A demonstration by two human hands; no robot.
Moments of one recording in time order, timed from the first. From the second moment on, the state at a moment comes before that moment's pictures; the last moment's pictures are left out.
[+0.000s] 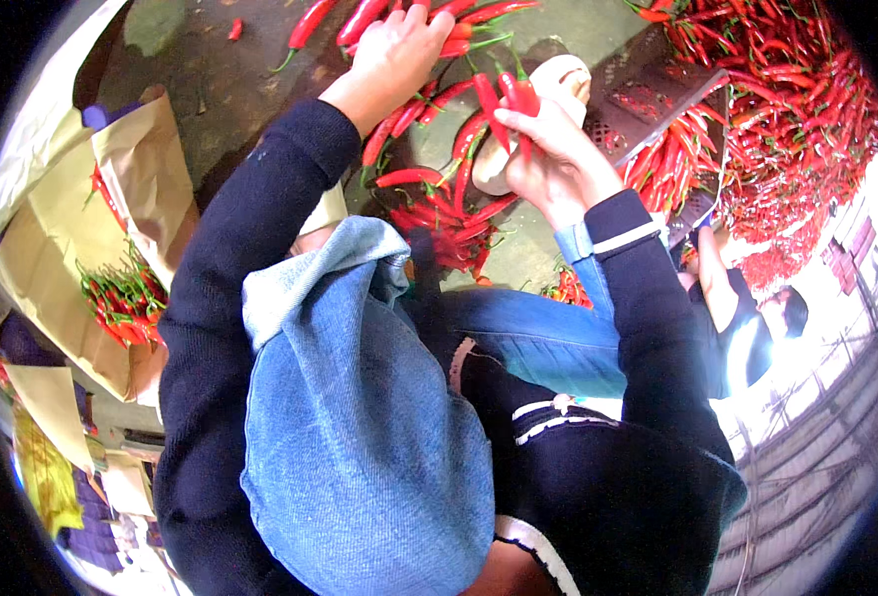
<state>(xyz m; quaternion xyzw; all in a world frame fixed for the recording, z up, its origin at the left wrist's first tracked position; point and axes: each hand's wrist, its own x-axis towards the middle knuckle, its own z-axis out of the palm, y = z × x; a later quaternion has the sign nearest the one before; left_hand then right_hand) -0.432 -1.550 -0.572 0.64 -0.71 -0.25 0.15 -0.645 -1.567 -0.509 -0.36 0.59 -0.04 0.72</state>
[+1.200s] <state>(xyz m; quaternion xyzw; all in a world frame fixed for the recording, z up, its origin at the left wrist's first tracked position) -0.306 -1.497 -0.548 0.70 -0.20 -0.49 0.47 -0.573 -1.599 -0.545 -0.62 0.70 -0.02 0.36</state>
